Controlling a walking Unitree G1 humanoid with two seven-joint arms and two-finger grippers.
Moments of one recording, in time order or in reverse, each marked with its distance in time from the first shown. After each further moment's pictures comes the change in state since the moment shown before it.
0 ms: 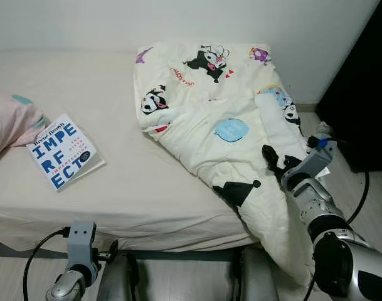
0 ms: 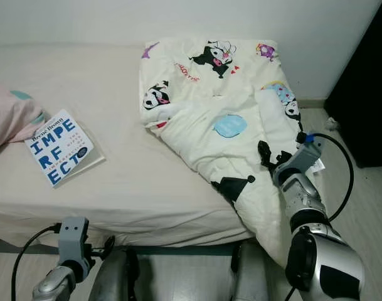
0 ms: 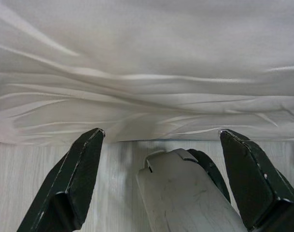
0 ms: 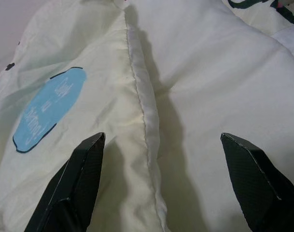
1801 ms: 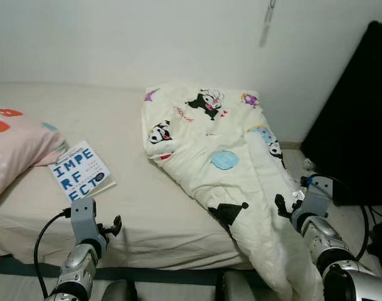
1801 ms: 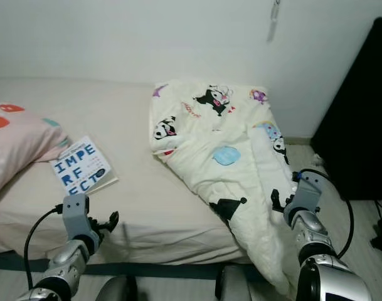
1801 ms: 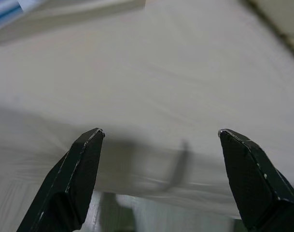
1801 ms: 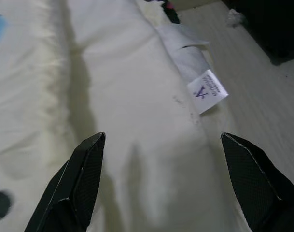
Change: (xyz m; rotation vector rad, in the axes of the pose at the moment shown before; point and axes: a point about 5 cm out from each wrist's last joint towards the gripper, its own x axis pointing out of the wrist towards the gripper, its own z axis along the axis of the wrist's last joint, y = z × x) left arm 0.032 -0.009 0.033 -0.179 -0.039 0.092; right arm -0.043 -0.061 -0.051 -0.265 0.237 -0.328
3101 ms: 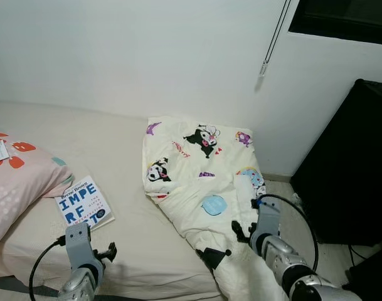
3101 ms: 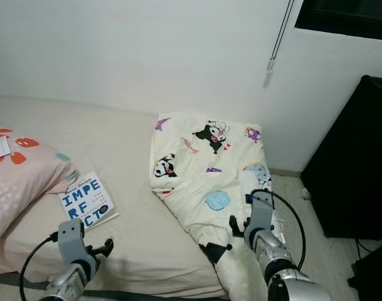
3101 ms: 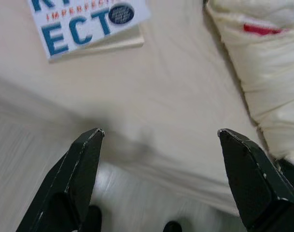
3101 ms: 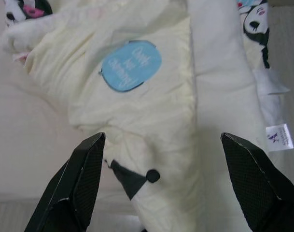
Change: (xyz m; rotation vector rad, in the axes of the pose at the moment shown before) left arm -0.012 0.008 -0.031 -0.101 0.126 0.113; right arm -0.011 0.071 -0.068 -0.082 0.210 0.226
